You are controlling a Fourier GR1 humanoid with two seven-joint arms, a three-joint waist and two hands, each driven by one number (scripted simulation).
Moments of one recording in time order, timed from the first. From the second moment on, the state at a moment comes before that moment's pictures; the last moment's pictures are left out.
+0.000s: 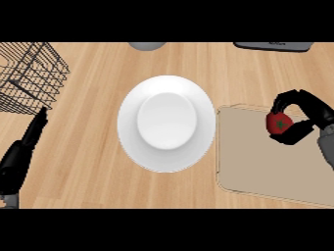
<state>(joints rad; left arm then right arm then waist) 0.03 0.31 0.07 -1.48 -0.17 0.00 -0.15 -0.48 -0.49 0.06 -0.96 0.42 0.27 -0.03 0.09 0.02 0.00</state>
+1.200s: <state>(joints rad) -0.03 0.30 0.04 -1.48 -0.19 -0.01 -0.12 -1.04 -0.51 0.11 -0.65 0.49 0.22 -0.90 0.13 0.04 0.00</state>
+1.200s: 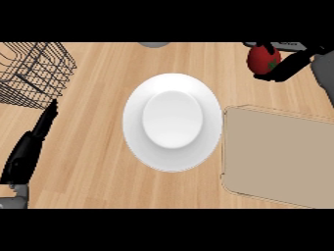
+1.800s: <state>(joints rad) 0.01 0.30 0.08 -1.45 -0.19 0.01 -0.14 -1.21 -0.35 0.17 -0.51 0.46 0.27 -0.95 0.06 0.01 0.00</state>
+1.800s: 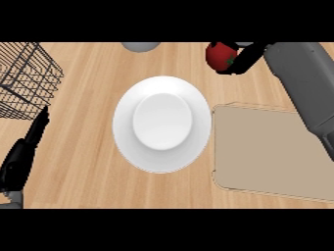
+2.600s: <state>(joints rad) 0.07 0.30 0.11 -1.49 -0.19 0.00 -0.13 -1.19 -0.04 0.36 -0.51 0.57 0.28 -0.80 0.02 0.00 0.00</state>
